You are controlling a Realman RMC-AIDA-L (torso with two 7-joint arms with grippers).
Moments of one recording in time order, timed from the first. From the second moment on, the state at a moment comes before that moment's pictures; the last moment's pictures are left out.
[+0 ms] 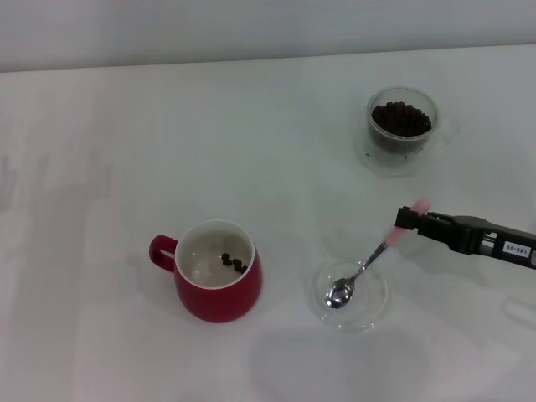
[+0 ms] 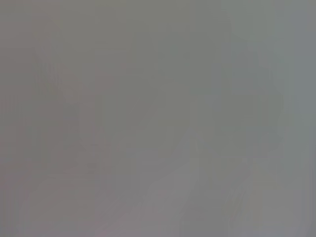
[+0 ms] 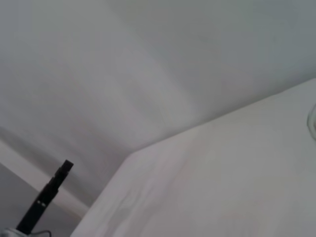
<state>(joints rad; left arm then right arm) -0.42 -2.07 2.65 0.11 -1.35 1.28 -0.22 0.22 1.99 -0.96 -0.47 -1.52 -1.46 1.65</state>
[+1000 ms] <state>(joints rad) -0.42 -2.07 2.65 0.10 -1.35 1.28 -0.23 0.26 1.98 -1.00 -0.44 -1.55 -1.44 1.70</state>
